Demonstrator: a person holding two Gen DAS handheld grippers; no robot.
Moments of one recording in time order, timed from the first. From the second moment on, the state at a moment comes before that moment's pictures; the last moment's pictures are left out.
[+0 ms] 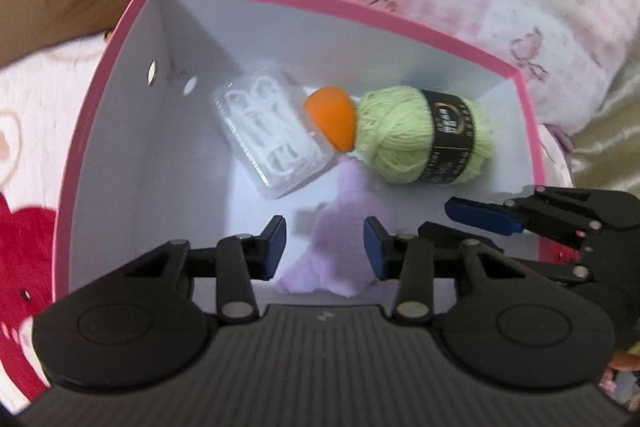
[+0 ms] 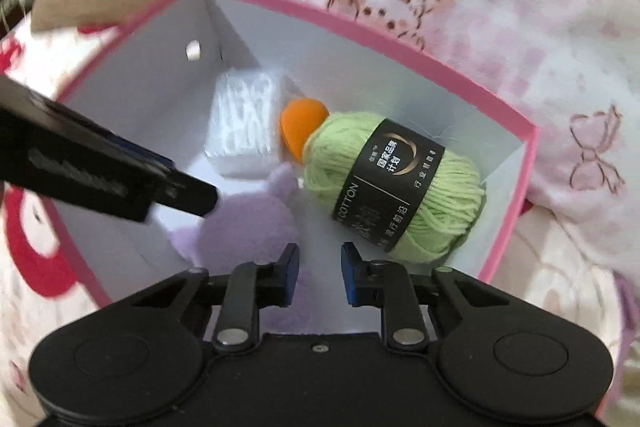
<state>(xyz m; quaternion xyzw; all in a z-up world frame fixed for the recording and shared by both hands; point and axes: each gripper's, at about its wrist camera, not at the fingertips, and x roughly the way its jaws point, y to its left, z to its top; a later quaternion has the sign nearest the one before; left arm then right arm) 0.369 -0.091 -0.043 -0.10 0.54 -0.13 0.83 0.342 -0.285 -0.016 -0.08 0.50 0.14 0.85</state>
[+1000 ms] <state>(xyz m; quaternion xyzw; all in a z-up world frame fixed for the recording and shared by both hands) 0.212 -0.054 0.097 -0.06 0.48 -0.18 0.86 0.165 -0.269 0.094 -0.01 0.31 0.17 0.93</state>
